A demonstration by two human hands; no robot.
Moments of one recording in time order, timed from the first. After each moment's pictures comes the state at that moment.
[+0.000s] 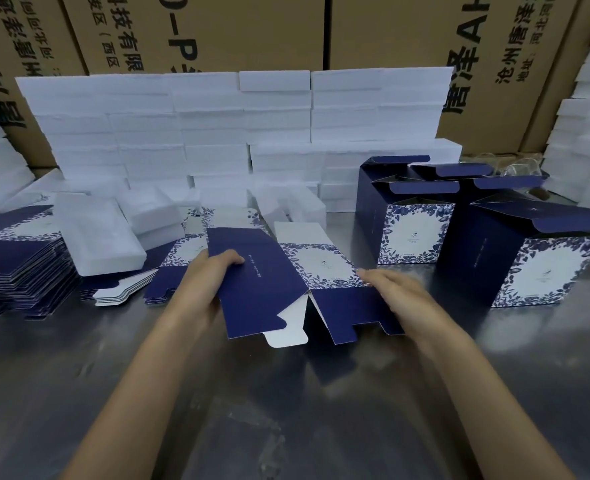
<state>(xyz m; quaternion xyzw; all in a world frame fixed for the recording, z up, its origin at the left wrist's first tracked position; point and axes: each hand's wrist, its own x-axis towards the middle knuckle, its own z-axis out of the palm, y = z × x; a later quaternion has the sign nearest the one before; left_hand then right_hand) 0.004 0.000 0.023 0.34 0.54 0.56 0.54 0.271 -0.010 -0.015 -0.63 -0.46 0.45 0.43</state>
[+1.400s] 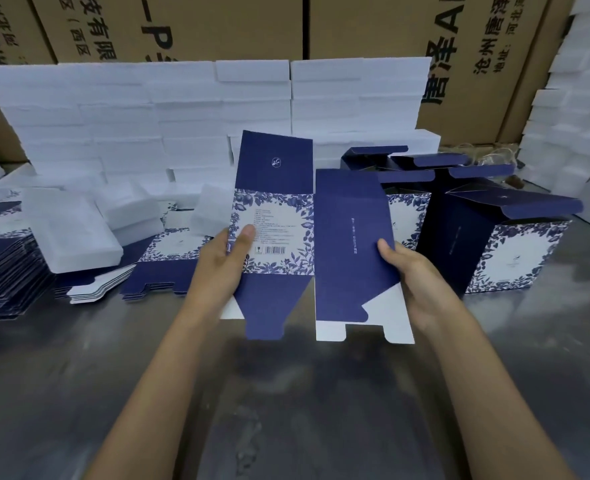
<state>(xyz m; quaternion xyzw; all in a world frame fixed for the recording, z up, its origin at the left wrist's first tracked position) 0.038 0.007 0.006 0.57 0.49 0.54 0.38 0.305 -0.019 -0.001 -0.39 -0.36 0.62 0.58</state>
